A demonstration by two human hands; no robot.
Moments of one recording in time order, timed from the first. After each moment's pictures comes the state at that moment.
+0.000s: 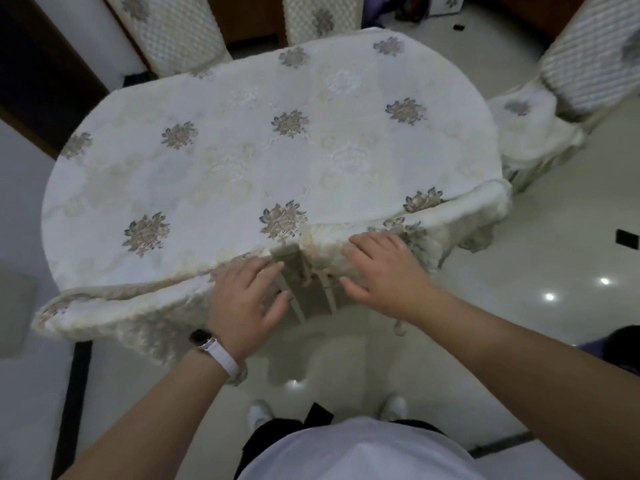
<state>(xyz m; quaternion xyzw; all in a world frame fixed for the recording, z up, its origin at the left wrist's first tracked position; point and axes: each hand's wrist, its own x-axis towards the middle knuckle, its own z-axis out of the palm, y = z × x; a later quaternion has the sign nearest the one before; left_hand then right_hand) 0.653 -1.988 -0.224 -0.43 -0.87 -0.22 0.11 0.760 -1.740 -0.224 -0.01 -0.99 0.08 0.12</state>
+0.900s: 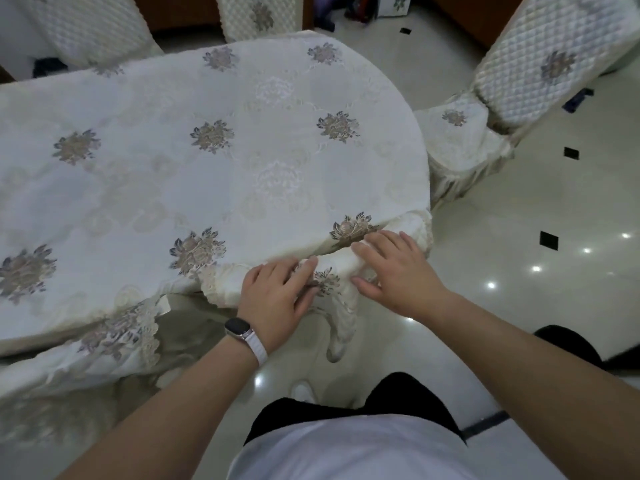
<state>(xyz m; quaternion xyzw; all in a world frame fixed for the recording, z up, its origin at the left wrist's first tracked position) 0.669 -1.780 -0.258 -0.48 -0.85 -0.18 0.09 0.794 -1.564 -0.237 -0.09 -0.99 0.06 0.08</state>
